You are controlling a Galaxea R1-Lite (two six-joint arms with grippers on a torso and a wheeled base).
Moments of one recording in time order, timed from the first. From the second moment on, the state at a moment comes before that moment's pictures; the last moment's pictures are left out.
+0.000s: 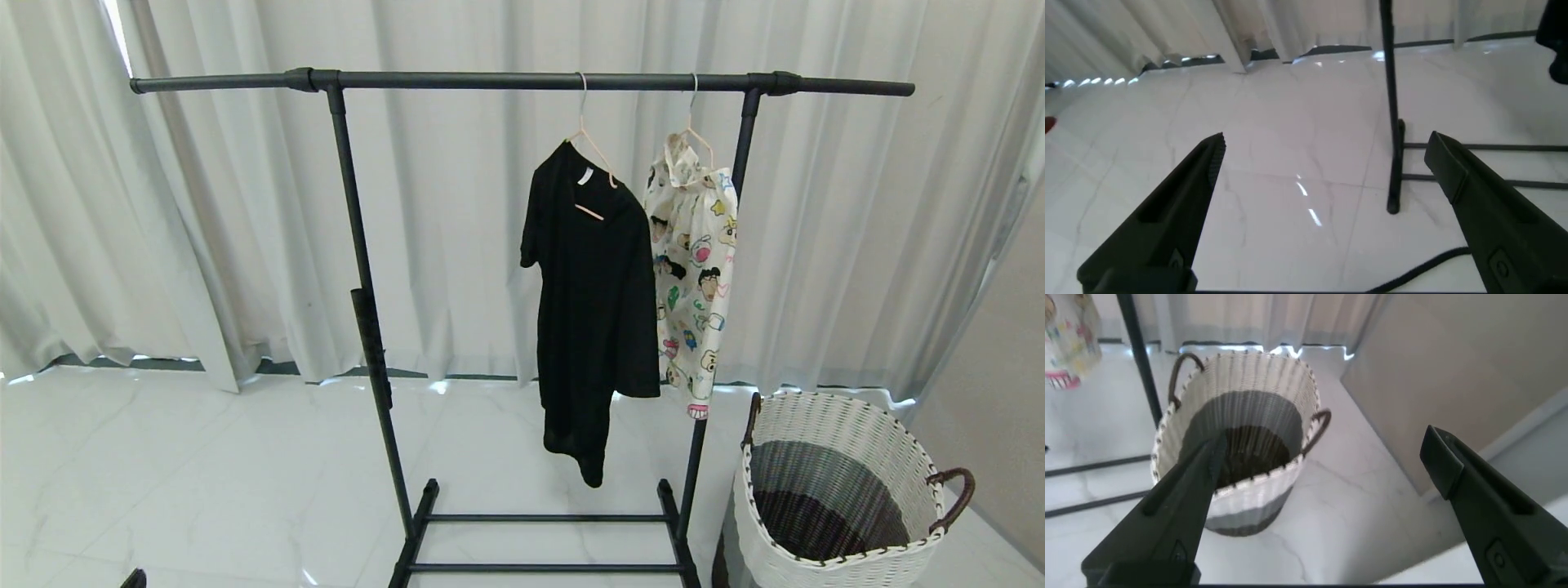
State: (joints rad) left arm -0.07 0.59 0.00 -0.28 0.35 0.25; right arm 0.14 0.86 -0.47 -0.07 -0.49 -0.07
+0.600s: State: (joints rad) left arm -0.07 0.11 -0.04 0.02 0.69 0.17; right arm 0.09 0.19 -0.06 -0.08 -0.48 -0.06
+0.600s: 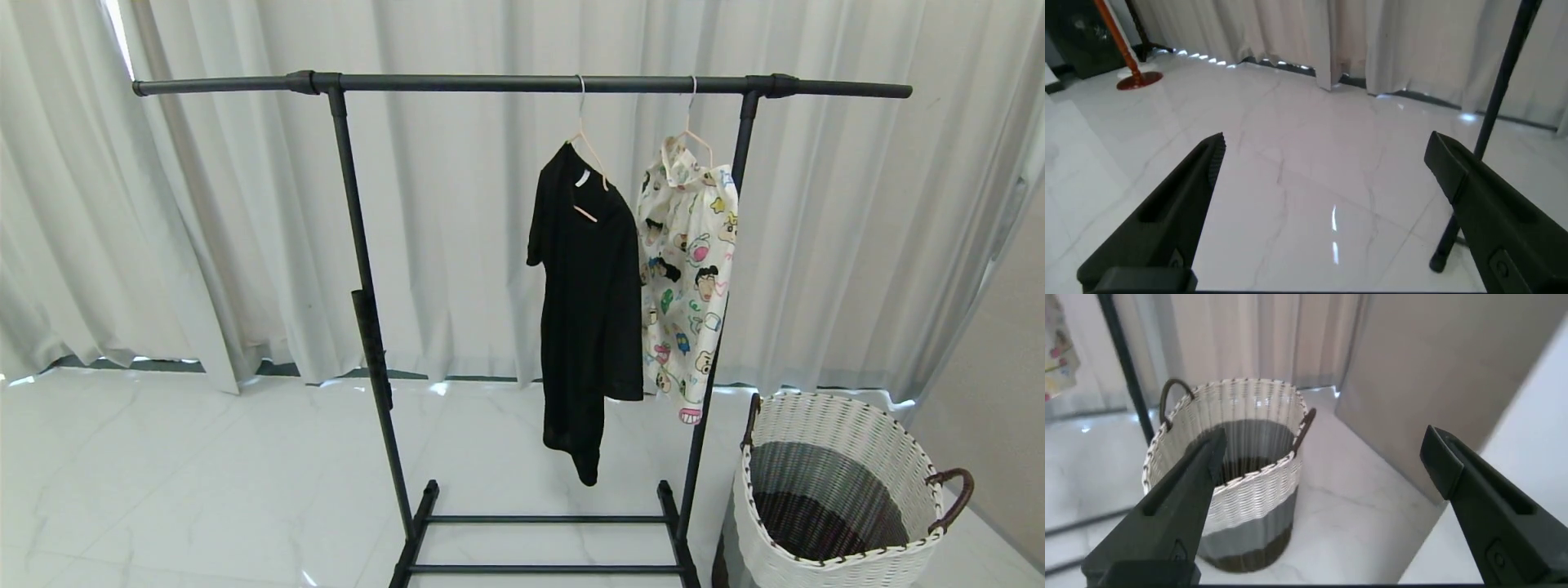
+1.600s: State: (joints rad) left arm -0.07 0.09 0.00 -0.05 0.60 0.05; right arm 0.05 0.00 0.00 -0.09 -0.39 -0.12
